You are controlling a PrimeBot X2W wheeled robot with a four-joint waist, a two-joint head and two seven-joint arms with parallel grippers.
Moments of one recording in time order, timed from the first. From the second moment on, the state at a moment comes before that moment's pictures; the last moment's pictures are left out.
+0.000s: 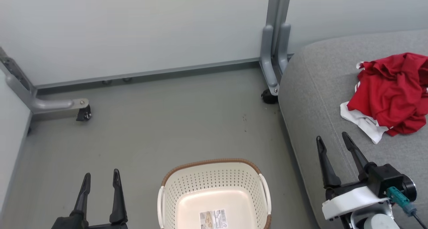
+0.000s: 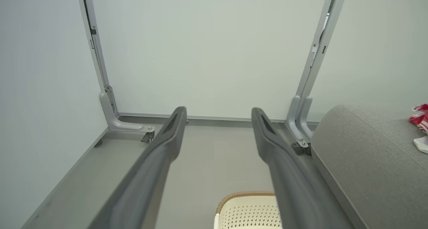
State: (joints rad) left arm 0.17 0.05 -0.04 0.03 -0.21 -0.01 -0.26; right arm 0.01 -0.11 0.06 0.11 0.15 0.13 -0.26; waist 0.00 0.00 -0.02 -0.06
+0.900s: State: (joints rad) left arm 0.28 0.05 -0.10 -0.03 -0.17 -0.05 -0.26; right arm 0.12 -0.10 0.11 0.04 0.09 0.13 -0.26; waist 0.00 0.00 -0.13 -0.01
